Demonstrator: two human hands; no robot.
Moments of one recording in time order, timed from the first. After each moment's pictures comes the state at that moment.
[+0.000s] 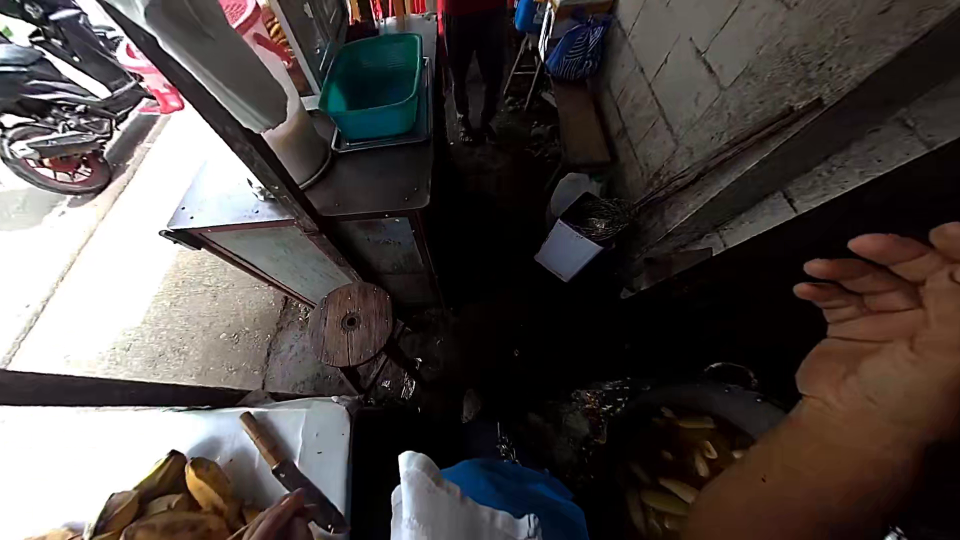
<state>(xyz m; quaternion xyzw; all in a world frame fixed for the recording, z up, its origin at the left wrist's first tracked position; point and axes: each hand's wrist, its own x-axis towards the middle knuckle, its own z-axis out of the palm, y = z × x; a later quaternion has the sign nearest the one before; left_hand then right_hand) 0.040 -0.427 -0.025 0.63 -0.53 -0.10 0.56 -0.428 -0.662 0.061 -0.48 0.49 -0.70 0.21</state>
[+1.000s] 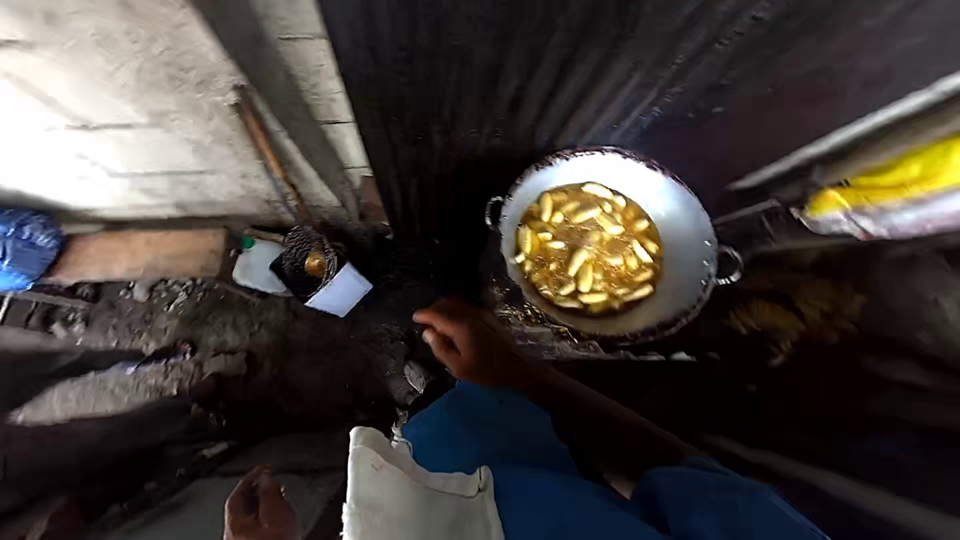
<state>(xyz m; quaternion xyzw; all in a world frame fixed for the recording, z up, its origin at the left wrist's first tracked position) -0.156 -1.059 -0.064 0.49 -0.78 -0.38 0.10 -0.378 -0.795 -0.053 -0.30 0.86 -0.40 0.13</state>
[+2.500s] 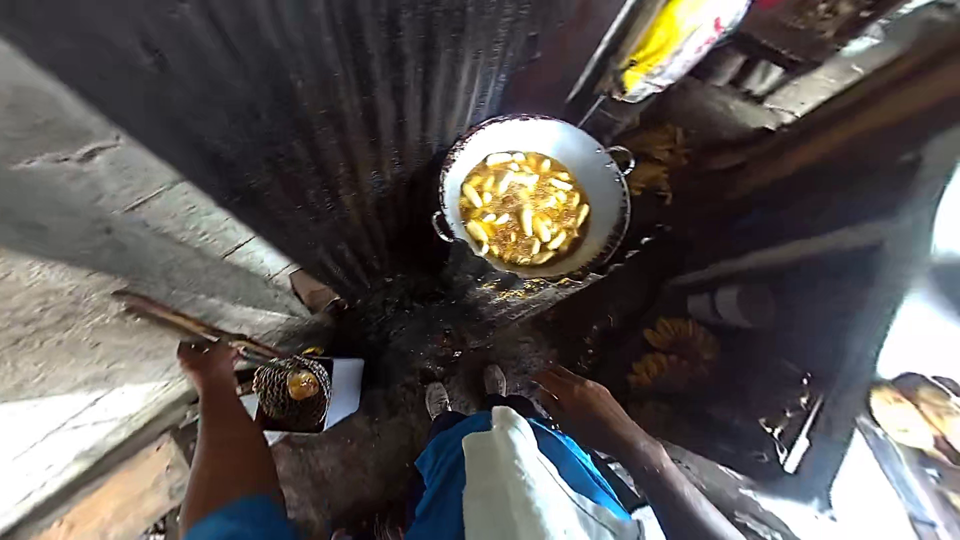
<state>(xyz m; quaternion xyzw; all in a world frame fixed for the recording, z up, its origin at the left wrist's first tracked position) -0.713 -1.308 -0.245 0.23 -0.83 -0.51 -0.03 -0.282 -0.862 -0.073 0.19 0.91 -0.27 0.24</state>
